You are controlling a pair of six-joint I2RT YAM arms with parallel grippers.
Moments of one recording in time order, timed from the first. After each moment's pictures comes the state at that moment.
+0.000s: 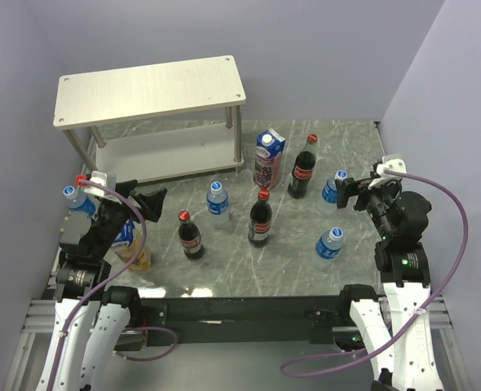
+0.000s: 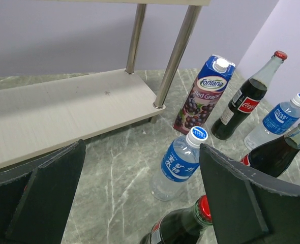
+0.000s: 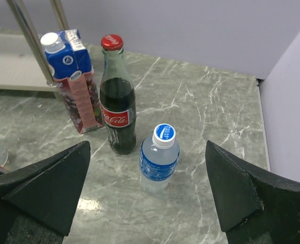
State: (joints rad) left arm -0.10 0.43 0.68 -0.18 0.29 -0.26; right arm -0.05 0.58 0.82 -0.34 -0.22 -0.09
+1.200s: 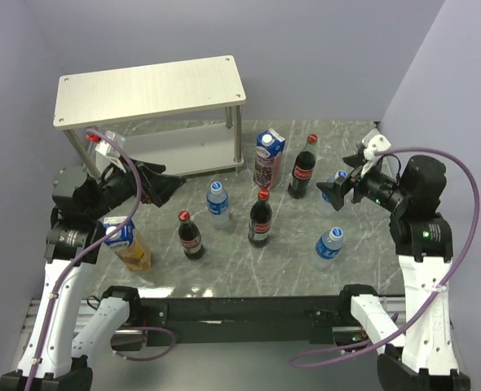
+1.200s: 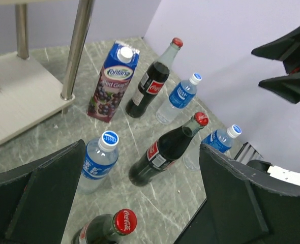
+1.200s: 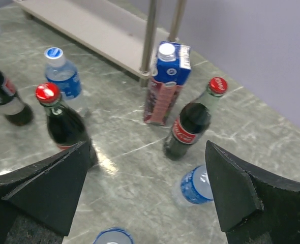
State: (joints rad) left arm -0.10 0.75 1.02 -0.28 0.69 -0.43; right arm -0.04 0.81 1.20 -0.66 -0.71 -0.33
